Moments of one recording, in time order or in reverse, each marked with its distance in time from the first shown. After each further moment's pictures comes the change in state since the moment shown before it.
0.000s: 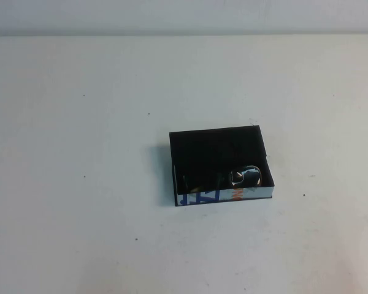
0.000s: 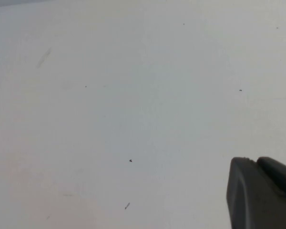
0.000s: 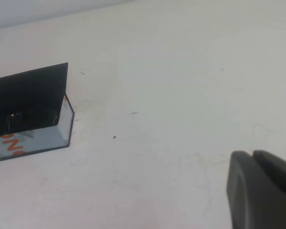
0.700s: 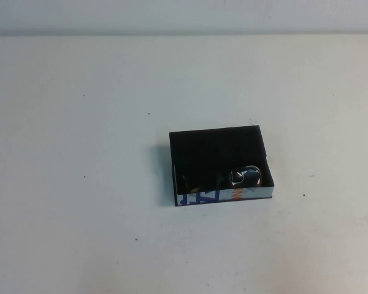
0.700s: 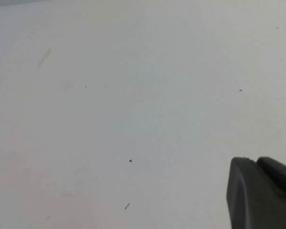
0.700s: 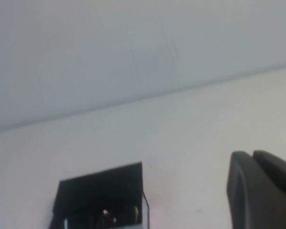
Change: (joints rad) right arm 0.000 -0.002 -0.374 0.099 0.223 0.000; left arm 0.000 0.000 0.000 0.000 0.000 0.000
